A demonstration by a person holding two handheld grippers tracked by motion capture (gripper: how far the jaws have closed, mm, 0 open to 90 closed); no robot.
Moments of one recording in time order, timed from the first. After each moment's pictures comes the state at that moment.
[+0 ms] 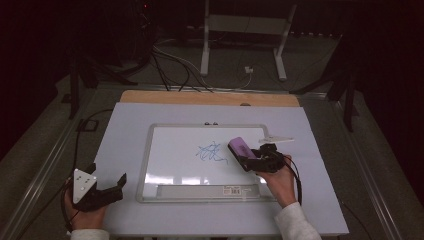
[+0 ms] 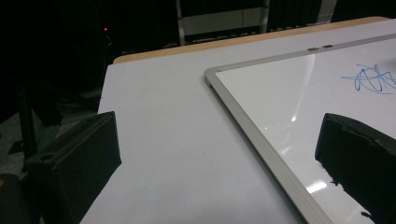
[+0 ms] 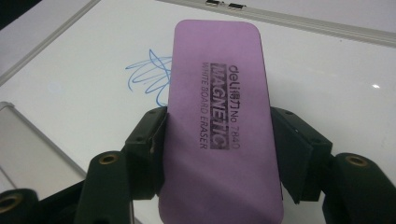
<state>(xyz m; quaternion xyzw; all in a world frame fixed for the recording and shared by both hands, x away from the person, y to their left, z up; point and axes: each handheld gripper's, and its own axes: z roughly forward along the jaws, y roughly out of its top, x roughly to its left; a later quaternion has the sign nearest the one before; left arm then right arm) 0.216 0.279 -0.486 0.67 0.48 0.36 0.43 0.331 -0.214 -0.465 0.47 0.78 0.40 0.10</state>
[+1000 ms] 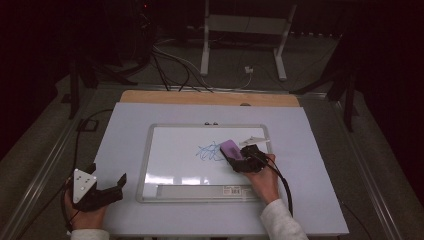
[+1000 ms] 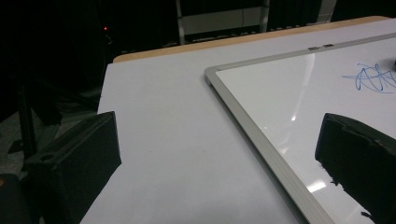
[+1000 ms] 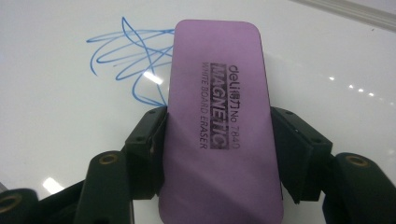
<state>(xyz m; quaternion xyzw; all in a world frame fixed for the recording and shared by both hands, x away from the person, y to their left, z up) 0.216 0.279 -0.486 0.67 0.48 0.36 0.43 0.345 -0.173 -0.495 0.46 0.81 0.32 0.15</state>
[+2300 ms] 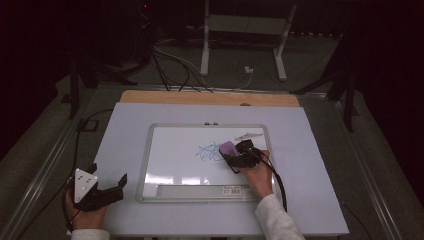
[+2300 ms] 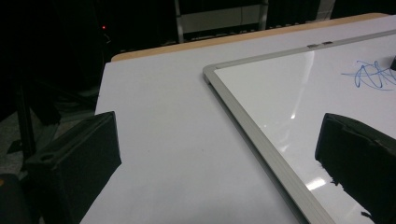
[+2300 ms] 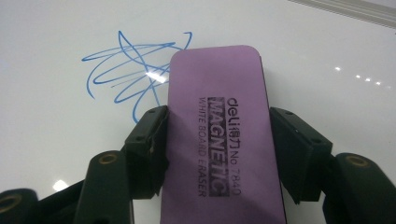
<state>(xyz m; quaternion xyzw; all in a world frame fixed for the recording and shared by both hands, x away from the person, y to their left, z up) 0.217 0.278 -0.487 0.67 0.48 0.36 0.43 0.361 -0.159 -0.497 0.48 0.80 0.32 0.13</state>
